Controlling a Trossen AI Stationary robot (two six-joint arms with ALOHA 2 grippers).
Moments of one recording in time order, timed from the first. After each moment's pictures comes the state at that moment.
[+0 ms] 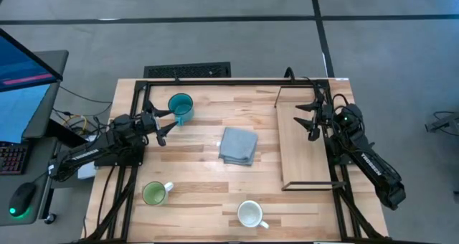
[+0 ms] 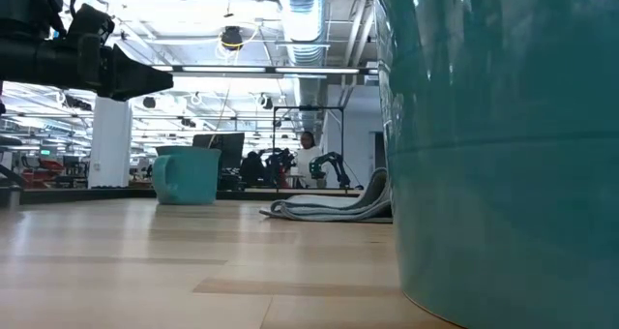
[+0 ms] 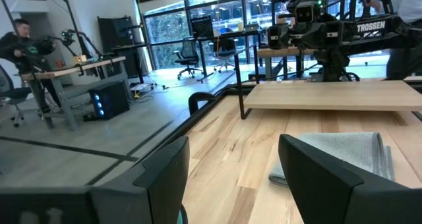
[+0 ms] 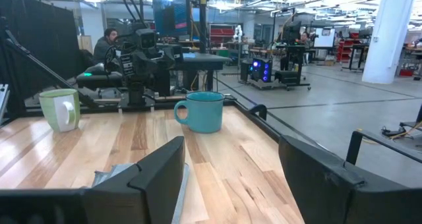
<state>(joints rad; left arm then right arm) 0.41 0.00 0.01 0.03 0.01 0.13 -1.01 0.01 0.01 0.06 -0.80 -0.03</state>
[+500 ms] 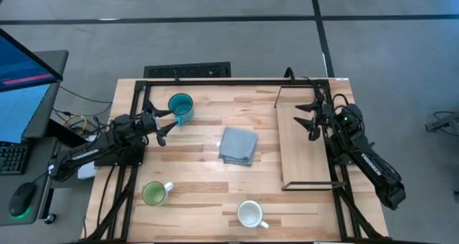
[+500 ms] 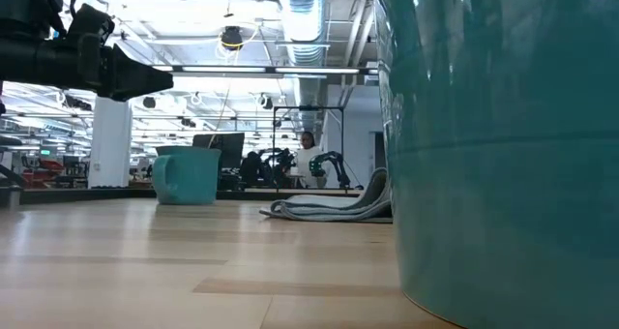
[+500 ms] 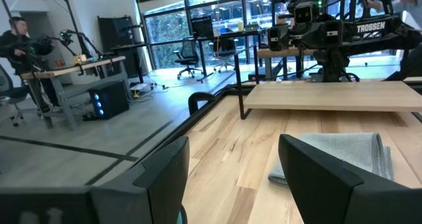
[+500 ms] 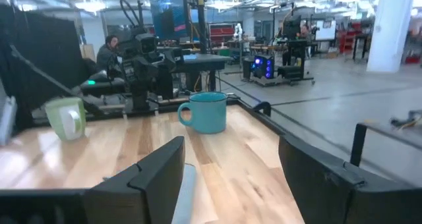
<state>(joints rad) 0.41 0.00 0.01 0.03 0.01 0.13 -1.01 0.01 0.01 0.06 -0.80 0.05</state>
